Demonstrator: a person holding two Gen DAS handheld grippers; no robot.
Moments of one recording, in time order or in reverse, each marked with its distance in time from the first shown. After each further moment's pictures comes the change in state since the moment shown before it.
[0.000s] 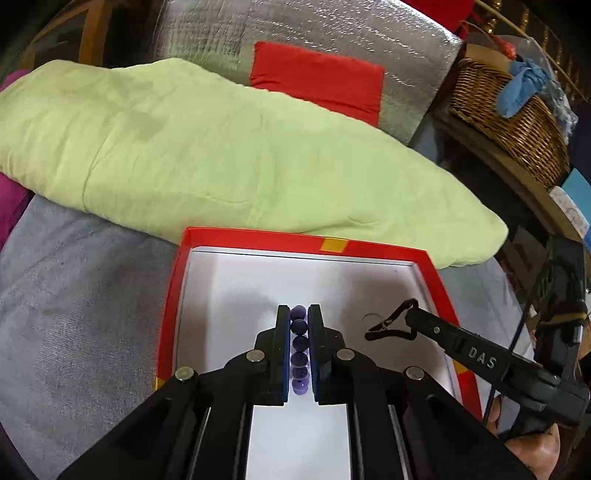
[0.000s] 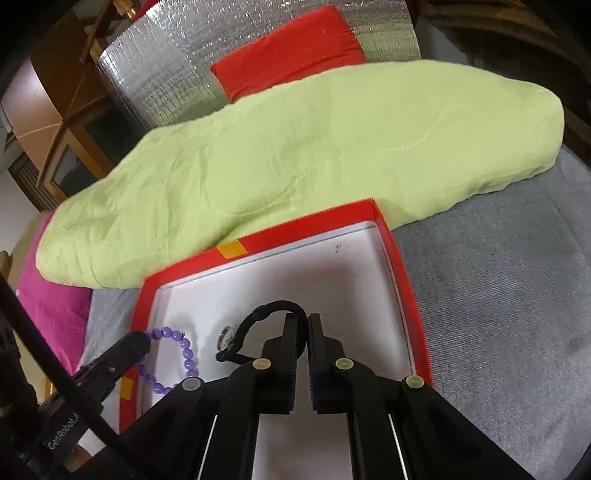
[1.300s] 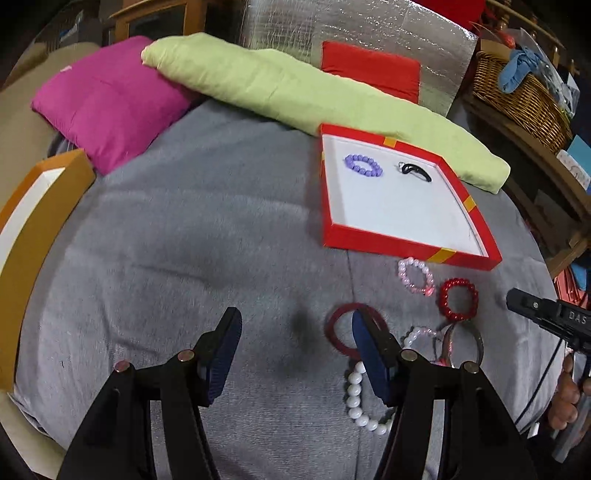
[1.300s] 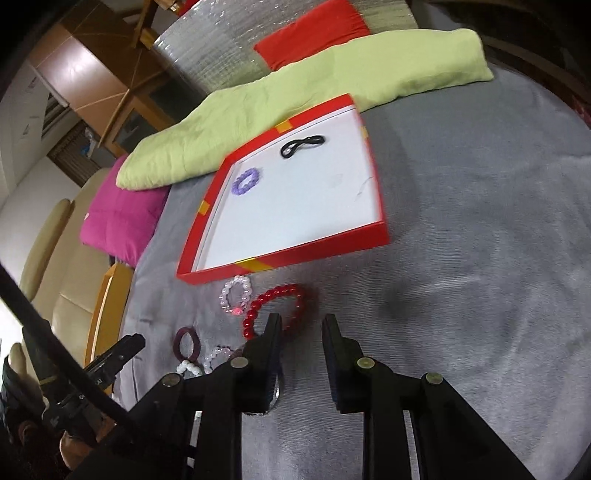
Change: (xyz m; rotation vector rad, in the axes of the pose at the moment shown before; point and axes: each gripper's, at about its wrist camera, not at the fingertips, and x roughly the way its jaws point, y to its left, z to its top) left arm -0.175 0.059 -0.188 -0.054 0.037 0.199; right arm -0.146 -0.039 -0.174 -0.040 0.098 0.180
